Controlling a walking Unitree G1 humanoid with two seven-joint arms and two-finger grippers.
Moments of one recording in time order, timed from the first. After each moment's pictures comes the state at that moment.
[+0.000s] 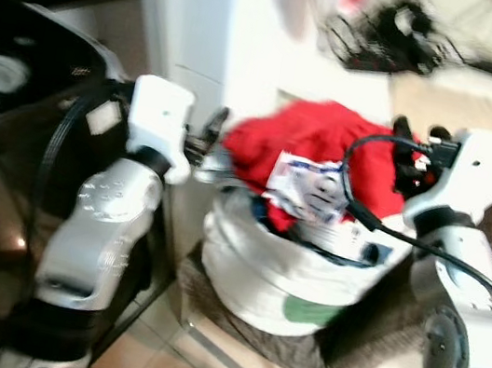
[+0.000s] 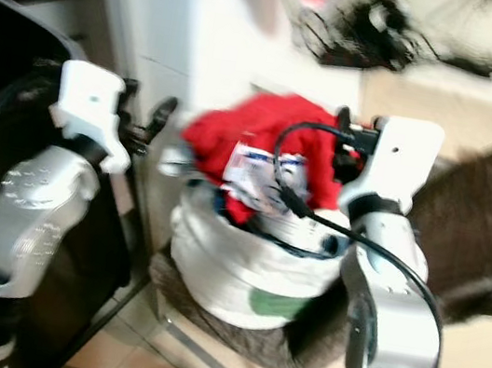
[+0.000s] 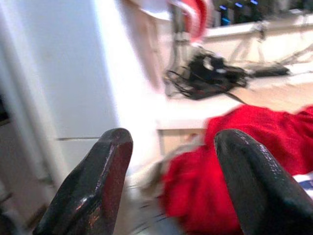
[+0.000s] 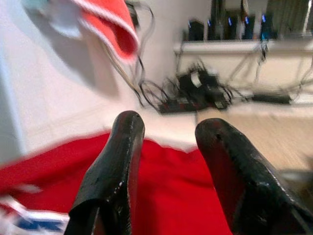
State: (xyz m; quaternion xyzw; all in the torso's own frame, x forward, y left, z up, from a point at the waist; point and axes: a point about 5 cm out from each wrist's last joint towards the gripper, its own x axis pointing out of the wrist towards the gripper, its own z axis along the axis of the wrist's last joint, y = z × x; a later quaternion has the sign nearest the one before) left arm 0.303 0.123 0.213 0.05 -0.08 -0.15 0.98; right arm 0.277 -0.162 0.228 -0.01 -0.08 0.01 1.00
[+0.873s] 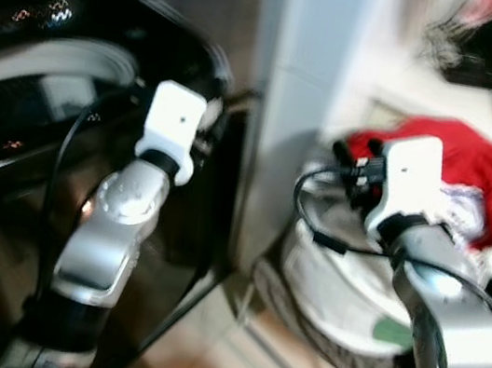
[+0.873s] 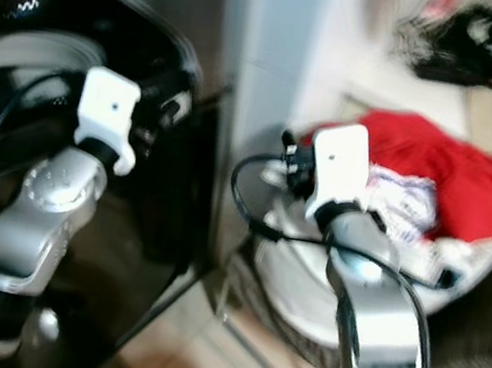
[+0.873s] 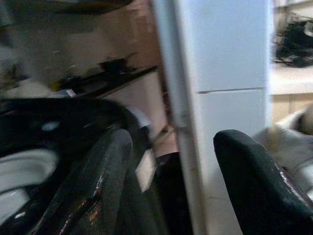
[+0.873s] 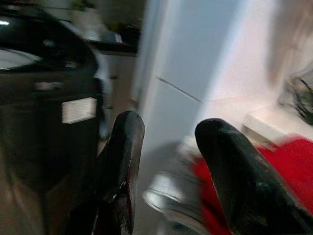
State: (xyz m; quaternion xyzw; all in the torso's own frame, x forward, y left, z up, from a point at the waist) left arm 0.312 0.127 0.205 0.10 -0.08 -0.09 0.99; right arm 0.282 -0.135 0.213 -0.12 -0.04 0.14 0.98
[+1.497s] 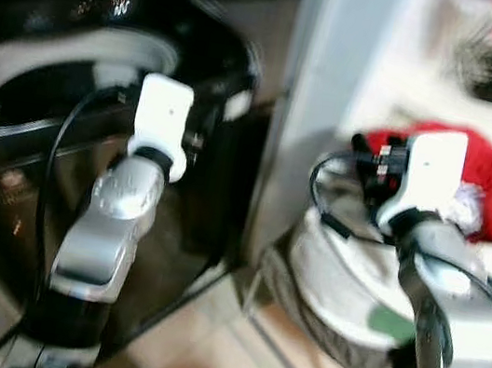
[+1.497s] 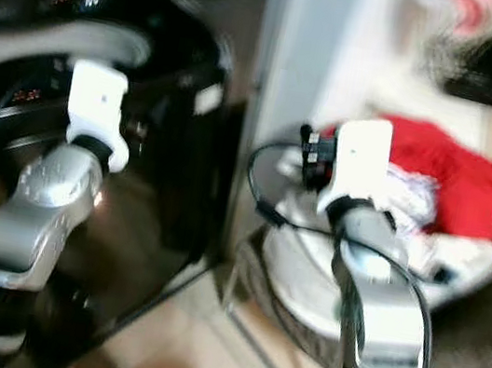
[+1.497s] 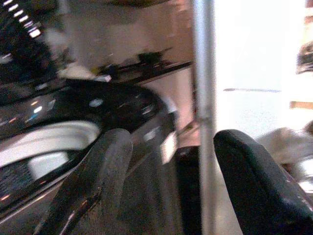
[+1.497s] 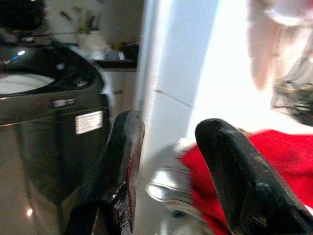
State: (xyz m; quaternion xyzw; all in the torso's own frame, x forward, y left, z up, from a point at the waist) left arm 0.314 0.130 0.208 0.07 -0.07 -0.08 0.99; right arm 0.286 -0.149 0.218 -0.08 -0.05 0.08 0.99
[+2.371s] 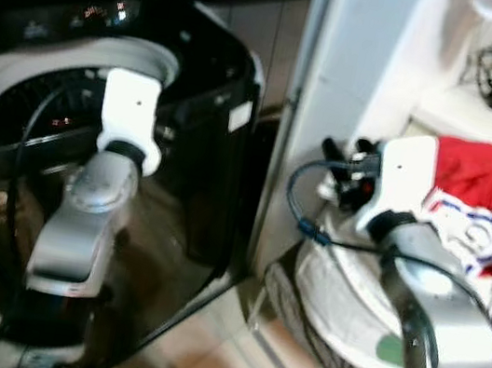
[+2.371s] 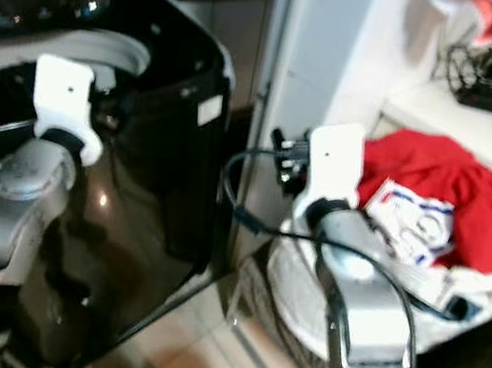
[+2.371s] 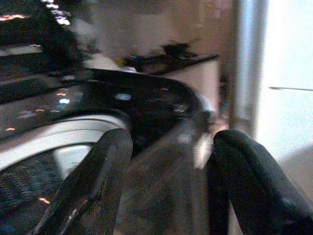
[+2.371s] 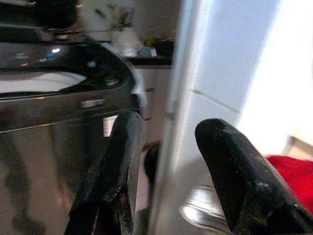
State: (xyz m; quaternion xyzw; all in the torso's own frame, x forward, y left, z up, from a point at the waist) left arm 0.313 0.151 0.206 0.06 -0.05 -0.04 1.00; right arm 0.283 -0.136 0.211 -0.07 -0.03 0.12 0.99
